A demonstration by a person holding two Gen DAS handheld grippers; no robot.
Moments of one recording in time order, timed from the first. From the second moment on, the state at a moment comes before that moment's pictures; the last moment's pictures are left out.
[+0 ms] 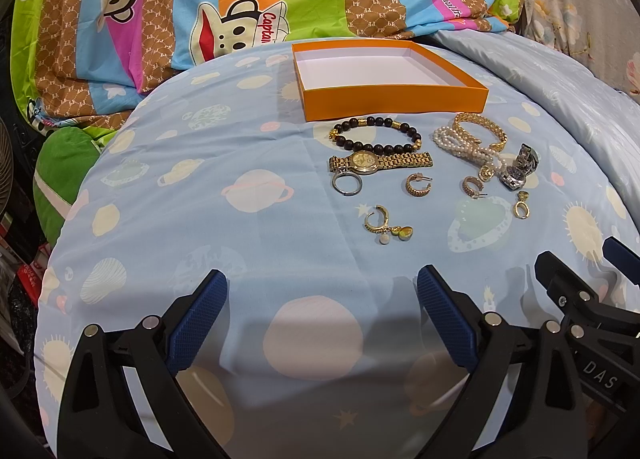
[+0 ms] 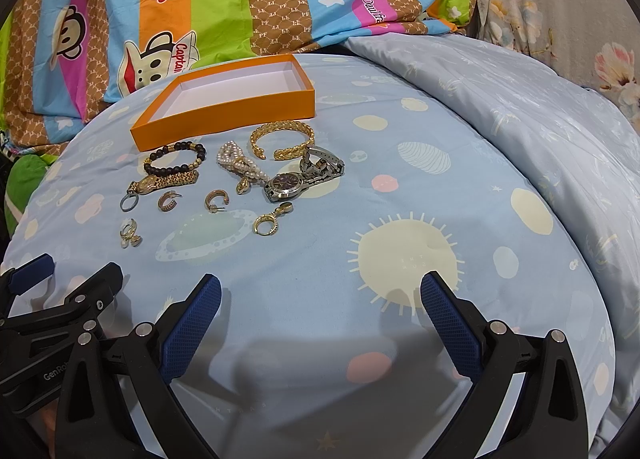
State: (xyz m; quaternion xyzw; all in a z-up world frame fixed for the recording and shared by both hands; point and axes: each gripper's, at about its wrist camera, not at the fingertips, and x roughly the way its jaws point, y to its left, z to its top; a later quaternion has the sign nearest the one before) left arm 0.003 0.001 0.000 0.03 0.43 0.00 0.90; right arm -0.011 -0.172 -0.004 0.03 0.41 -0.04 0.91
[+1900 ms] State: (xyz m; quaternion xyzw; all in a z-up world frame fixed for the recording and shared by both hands) left arm 0.038 0.037 0.002 -0.01 0.44 -0.02 0.90; right arm 0.074 -0.204 0.009 0.08 0.39 0.00 0.92
